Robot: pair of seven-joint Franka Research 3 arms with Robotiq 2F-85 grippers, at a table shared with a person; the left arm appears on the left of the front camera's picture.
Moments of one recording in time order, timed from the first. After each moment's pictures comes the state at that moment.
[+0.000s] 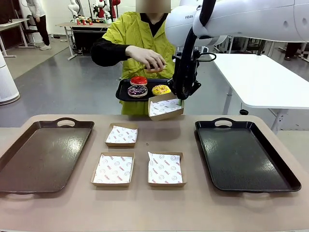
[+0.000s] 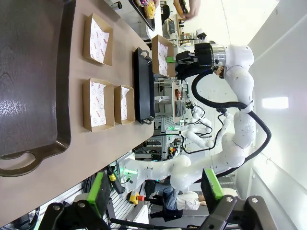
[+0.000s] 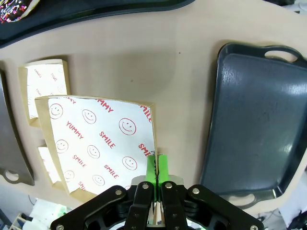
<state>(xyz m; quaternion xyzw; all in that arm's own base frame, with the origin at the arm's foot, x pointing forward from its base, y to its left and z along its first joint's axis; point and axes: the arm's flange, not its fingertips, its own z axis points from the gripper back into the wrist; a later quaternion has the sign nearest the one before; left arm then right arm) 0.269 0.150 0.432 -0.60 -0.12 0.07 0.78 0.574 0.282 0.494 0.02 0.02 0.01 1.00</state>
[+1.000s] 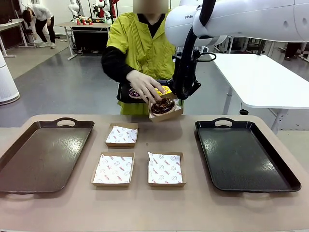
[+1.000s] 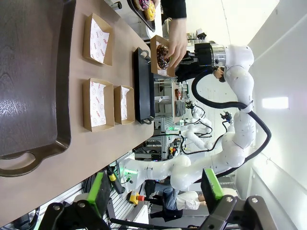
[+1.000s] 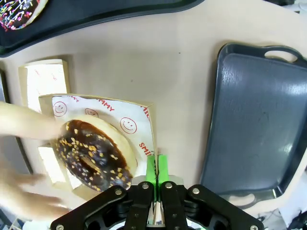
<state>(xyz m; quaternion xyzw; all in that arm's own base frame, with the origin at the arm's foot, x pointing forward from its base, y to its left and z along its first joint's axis) 0.269 0.150 0.432 -0.60 -0.12 0.07 0.78 0.574 0.282 0.494 0.02 0.02 0.01 1.00</state>
